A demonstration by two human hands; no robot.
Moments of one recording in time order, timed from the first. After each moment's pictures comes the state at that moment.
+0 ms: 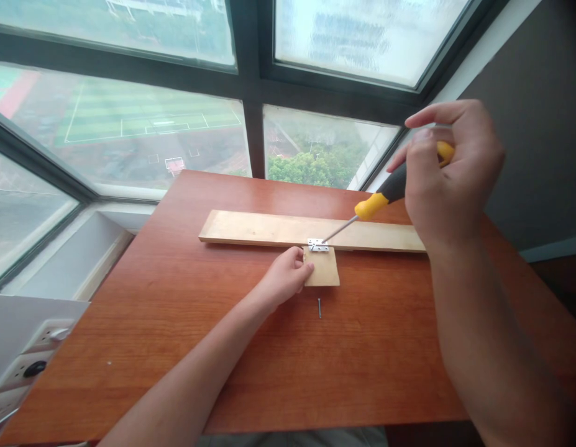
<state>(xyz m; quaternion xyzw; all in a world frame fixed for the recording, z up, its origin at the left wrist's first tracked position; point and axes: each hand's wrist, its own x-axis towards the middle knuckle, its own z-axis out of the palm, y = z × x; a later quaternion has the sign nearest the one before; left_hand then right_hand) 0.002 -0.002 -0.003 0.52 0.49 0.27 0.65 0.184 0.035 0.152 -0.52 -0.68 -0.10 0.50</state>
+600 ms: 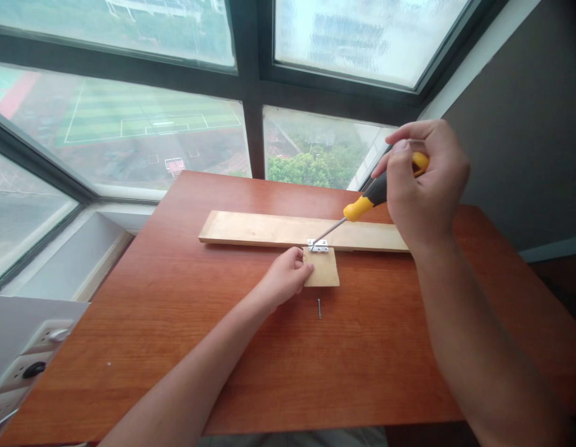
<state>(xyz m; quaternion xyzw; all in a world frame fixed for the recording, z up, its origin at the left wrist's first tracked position) 0.002 -0.002 -0.002 0.52 0.49 0.27 0.65 0.177 0.040 0.136 -0.53 -0.67 -0.09 0.52</state>
